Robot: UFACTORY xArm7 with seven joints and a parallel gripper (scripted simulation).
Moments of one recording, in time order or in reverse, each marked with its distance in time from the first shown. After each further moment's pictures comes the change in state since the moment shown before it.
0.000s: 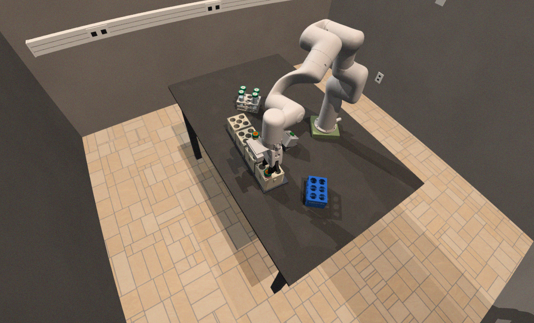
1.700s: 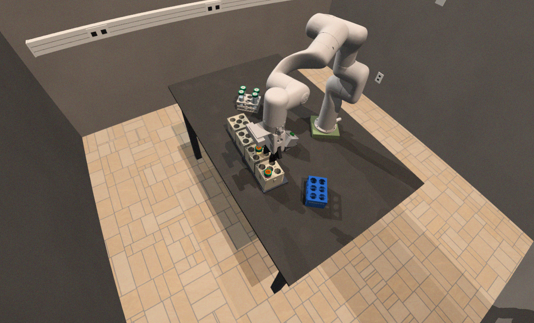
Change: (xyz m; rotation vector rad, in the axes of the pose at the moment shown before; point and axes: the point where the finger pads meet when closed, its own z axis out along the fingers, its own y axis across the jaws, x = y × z) arm 0.000 0.000 -0.083 0.000 0.000 0.000
